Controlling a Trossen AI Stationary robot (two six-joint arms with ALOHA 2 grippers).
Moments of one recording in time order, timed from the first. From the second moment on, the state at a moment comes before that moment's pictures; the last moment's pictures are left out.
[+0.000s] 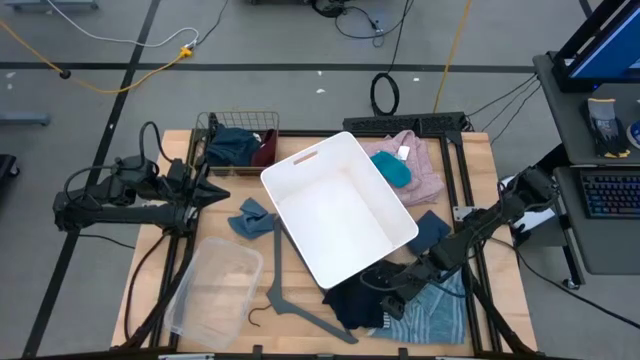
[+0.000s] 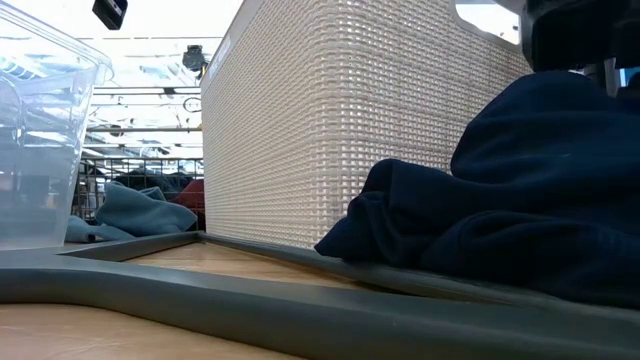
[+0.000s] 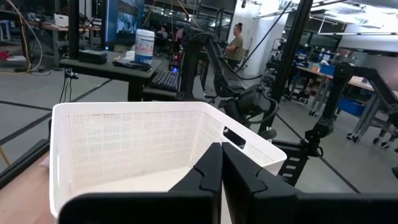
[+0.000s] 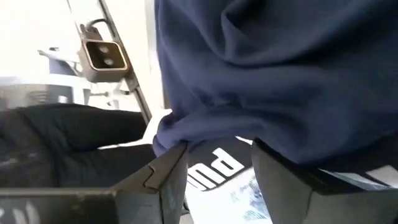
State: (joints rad) left arm 0.09 0.34 0.64 -0.30 0.18 -0.19; right arm 0.62 1.48 0.82 -0.08 -0.10 1.31
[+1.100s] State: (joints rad) left arm 0.09 0.34 0.64 -0.29 0.17 -0.21; right arm 0.70 1.47 0.80 0.03 -0.05 1.38
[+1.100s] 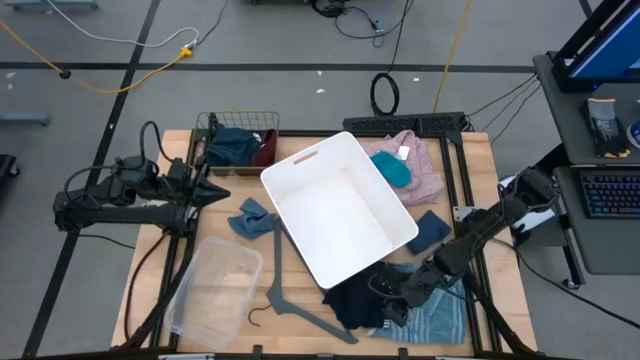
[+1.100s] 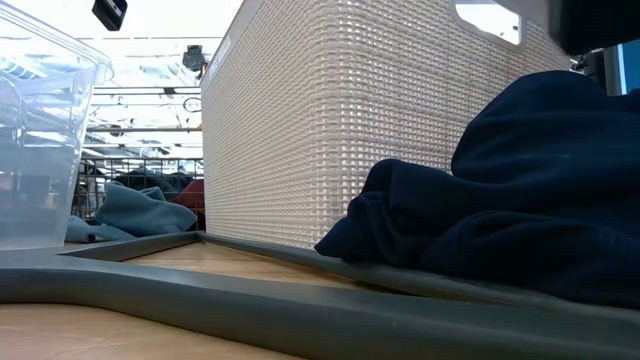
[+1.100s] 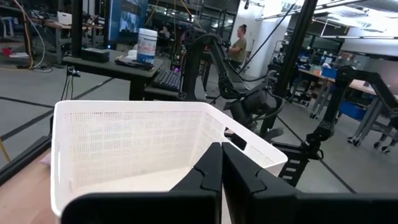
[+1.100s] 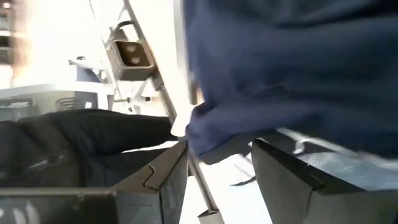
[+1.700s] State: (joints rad) left arm 0.09 0.34 0.64 -0.30 0.17 -0.22; right arm 0.75 1.46 1.19 -0.65 0.38 1.21
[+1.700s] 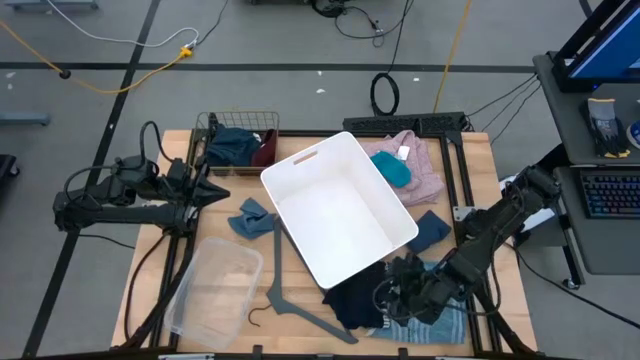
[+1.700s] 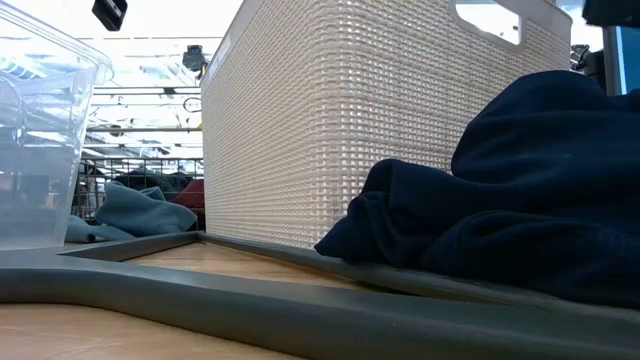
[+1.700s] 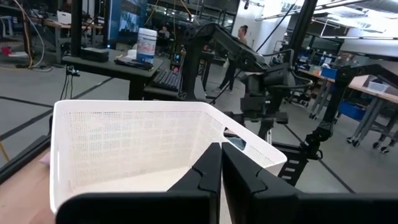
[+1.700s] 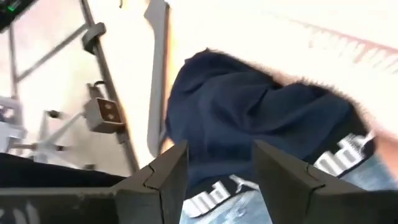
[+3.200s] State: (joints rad) left arm 0.09 0.34 0.64 -0.30 0.13 -0.21; right arm 0.70 1.54 1.18 -0.73 0.28 1.03
